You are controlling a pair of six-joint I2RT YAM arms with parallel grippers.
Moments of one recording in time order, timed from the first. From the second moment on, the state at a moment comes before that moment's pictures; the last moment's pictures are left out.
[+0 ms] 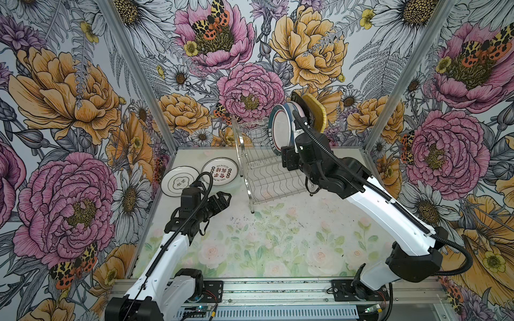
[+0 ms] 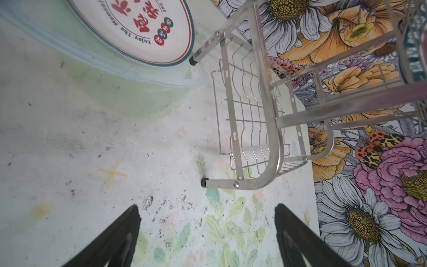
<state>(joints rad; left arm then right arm) -0.09 0.97 0.62 -0.34 0.30 -0.67 0.85 1.51 1.86 -0.84 0.54 0.27</state>
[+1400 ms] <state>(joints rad) 0.11 2.23 1.77 -0.35 0.21 -0.37 0.66 0.97 0.93 -0.67 0.21 0.61</state>
